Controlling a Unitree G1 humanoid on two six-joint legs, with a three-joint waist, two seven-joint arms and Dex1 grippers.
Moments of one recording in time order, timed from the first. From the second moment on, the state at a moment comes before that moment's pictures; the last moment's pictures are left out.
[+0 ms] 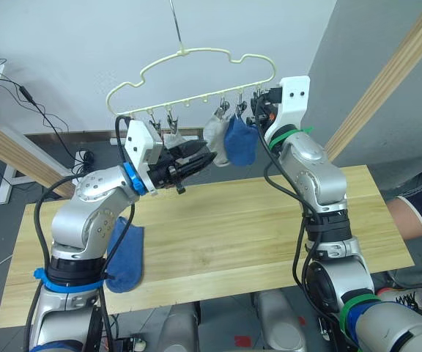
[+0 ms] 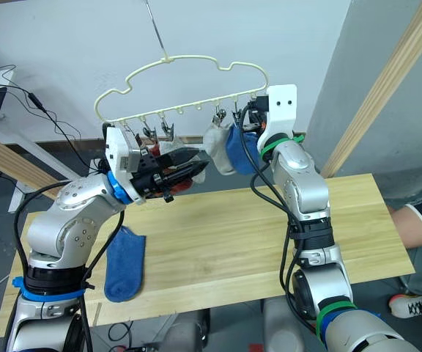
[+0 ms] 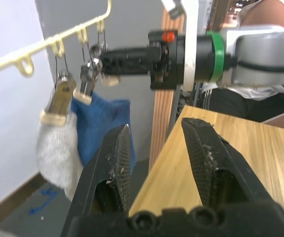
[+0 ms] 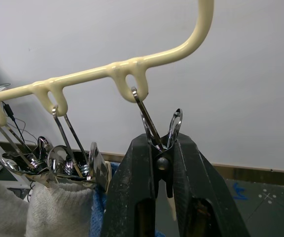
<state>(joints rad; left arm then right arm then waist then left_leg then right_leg) -0.46 0.53 0.08 -0.24 -0.59 0.53 -0.79 -0.86 -0.04 -0.06 0.11 0.18 0.51 0.12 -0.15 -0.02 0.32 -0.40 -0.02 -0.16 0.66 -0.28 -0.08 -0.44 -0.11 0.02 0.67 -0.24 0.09</state>
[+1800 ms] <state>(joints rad) -0.46 0.52 0.08 -0.27 -0.57 0.53 -0.77 -0.88 -0.02 -0.05 0.13 0.16 0.49 0.09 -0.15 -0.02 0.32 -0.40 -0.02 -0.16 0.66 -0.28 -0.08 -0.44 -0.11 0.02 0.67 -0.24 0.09</state>
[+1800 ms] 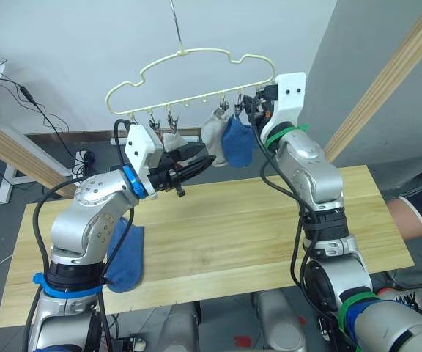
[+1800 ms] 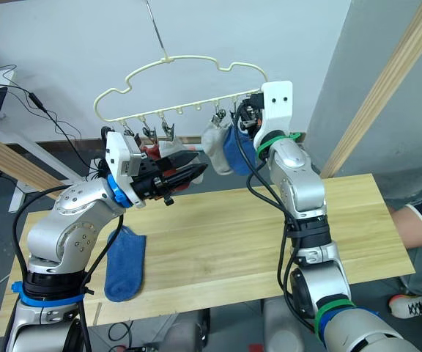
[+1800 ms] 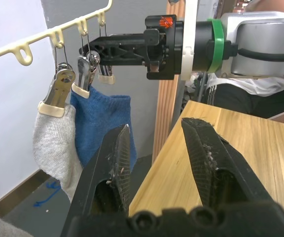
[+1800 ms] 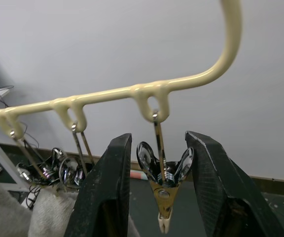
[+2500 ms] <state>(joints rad) -0.46 0.52 0.08 -0.27 -0.57 0.53 -0.77 -0.88 -0.01 -0.06 0.13 0.17 0.49 0.09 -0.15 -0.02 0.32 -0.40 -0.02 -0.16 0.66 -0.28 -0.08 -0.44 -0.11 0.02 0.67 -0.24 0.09</state>
